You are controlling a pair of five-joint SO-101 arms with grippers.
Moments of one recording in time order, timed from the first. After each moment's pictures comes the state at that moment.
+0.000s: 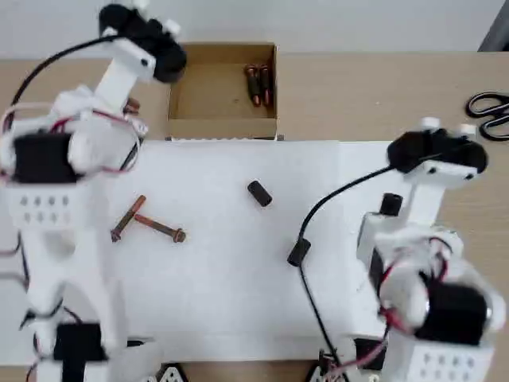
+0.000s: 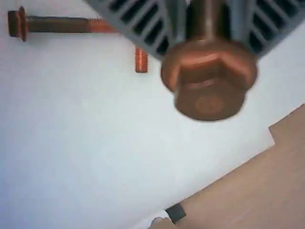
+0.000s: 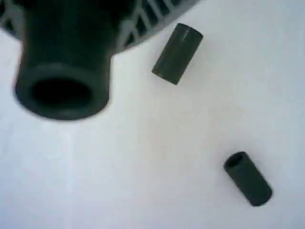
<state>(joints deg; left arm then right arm) -3.7 -13.9 -22.7 99.0 -26.5 0.3 -59.7 20.1 95.2 -4.6</state>
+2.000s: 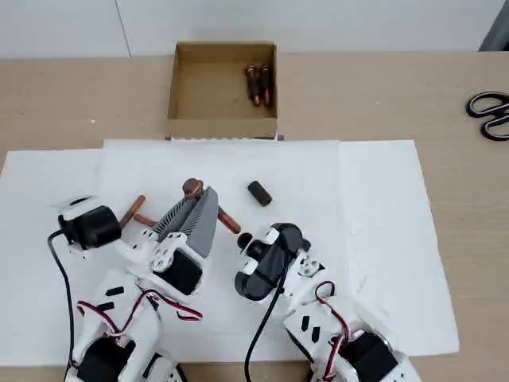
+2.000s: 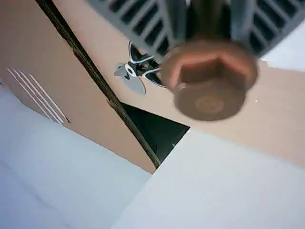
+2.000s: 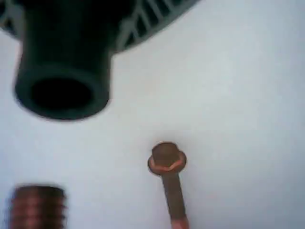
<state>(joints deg) 23.2 -103.3 76.7 40.2 45.2 -41.8 -103.1 81.3 54.9 11.4</state>
